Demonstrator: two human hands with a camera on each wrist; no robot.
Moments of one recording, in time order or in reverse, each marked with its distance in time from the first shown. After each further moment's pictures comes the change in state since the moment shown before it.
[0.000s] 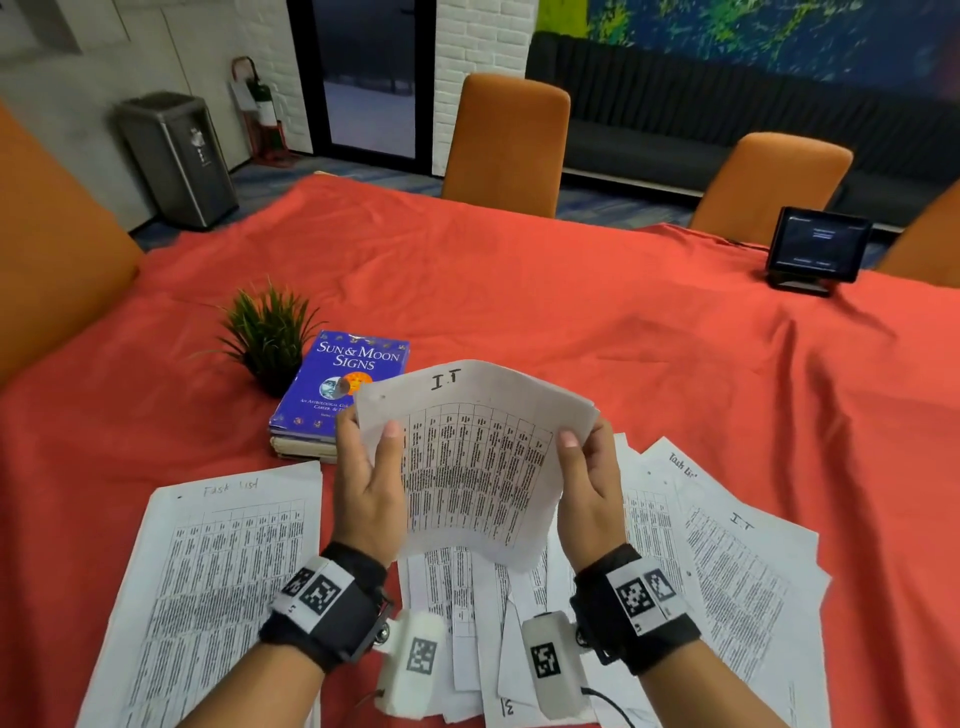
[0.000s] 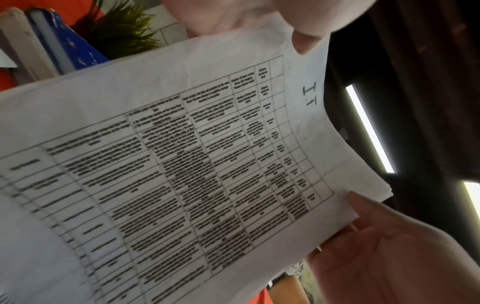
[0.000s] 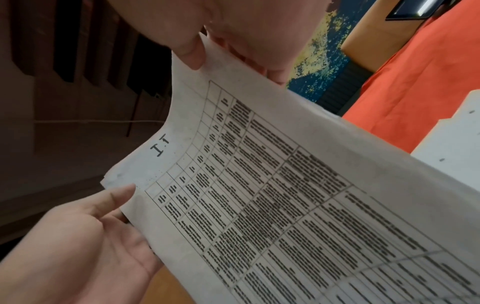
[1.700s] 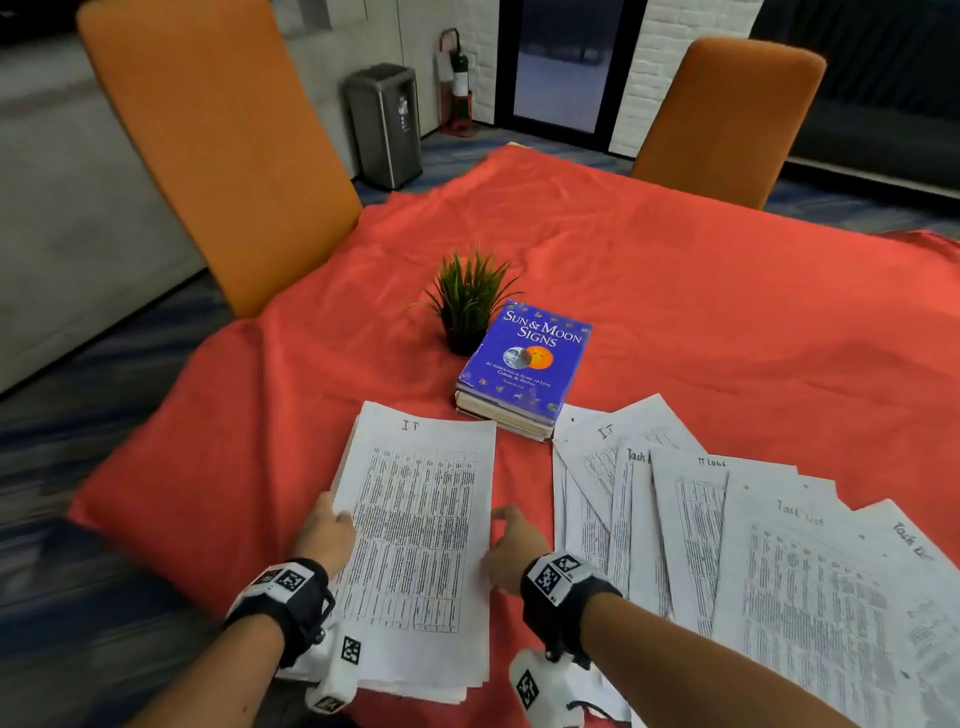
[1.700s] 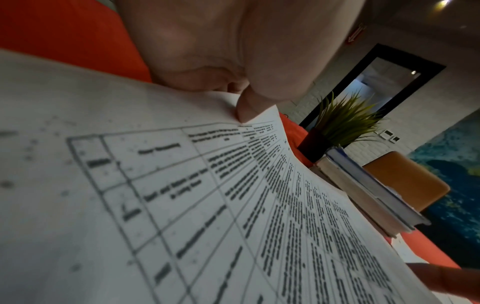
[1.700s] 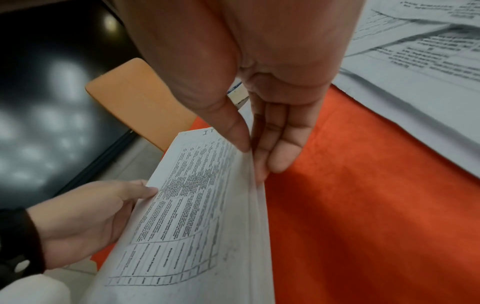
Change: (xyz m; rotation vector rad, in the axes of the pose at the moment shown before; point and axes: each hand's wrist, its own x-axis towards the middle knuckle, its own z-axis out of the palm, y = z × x) left_hand -0.026 -0.088 -0.278 0.931 0.118 -0.807; right_hand -0.082 0.113 0.183 -0.813 -0.816 0.757
